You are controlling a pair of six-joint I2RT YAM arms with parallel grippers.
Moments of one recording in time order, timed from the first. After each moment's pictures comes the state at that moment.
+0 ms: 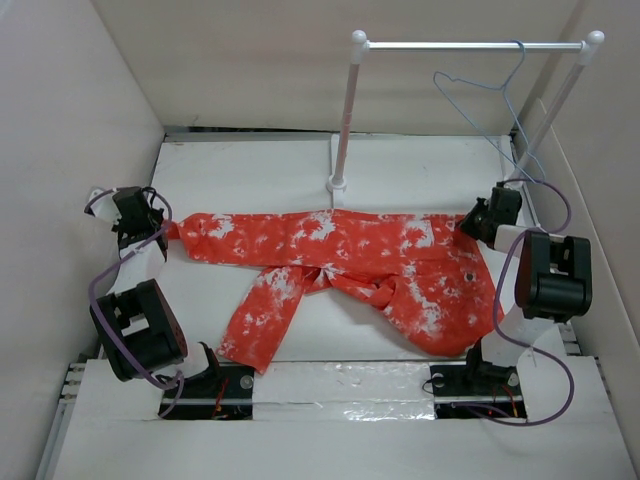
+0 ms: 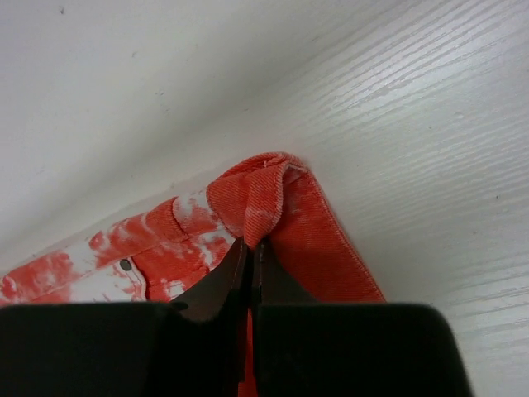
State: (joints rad) left arm 0.37 1.39 0.81 0.05 -0.28 -0.77; right arm -0.19 1.72 0.85 0.15 -0.15 0.45
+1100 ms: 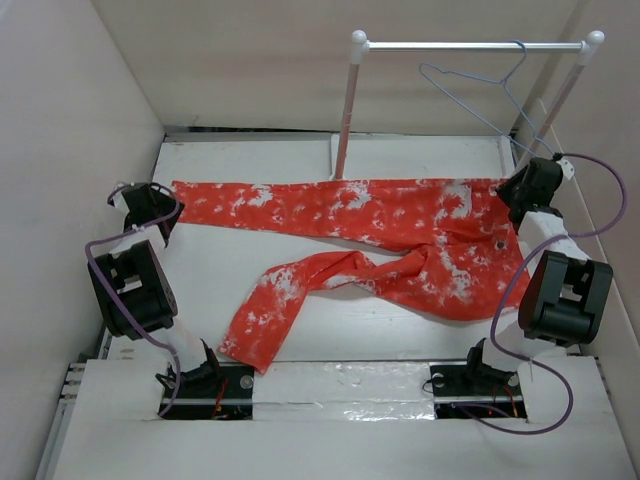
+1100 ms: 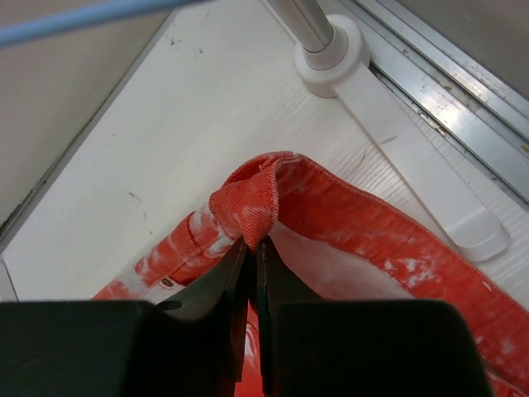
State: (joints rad) left arm 0.37 1.65 0.92 0.09 0.01 -0.75; right arm -0.30 1.56 1.03 0.06 0.10 0.59
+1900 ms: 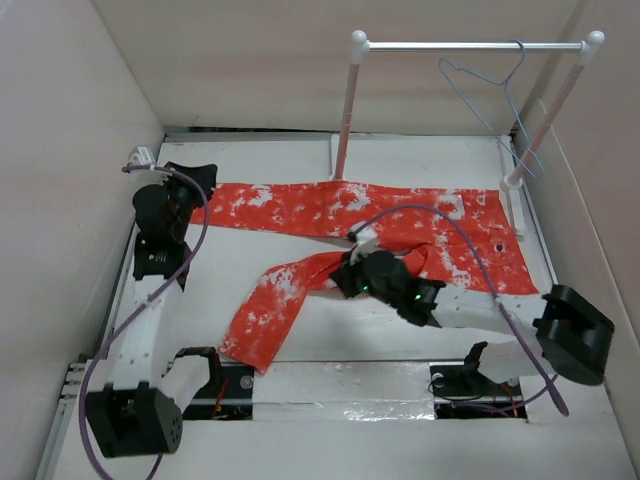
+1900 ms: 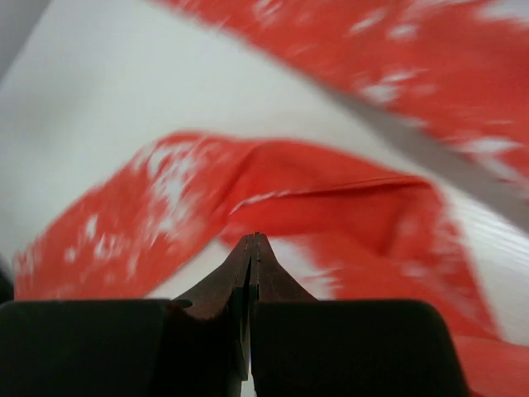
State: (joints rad) left arm 0.05 1.02 0.83 0.12 0.12 -0.82; right arm 0.92 1.25 0.60 0.29 0.20 0.47
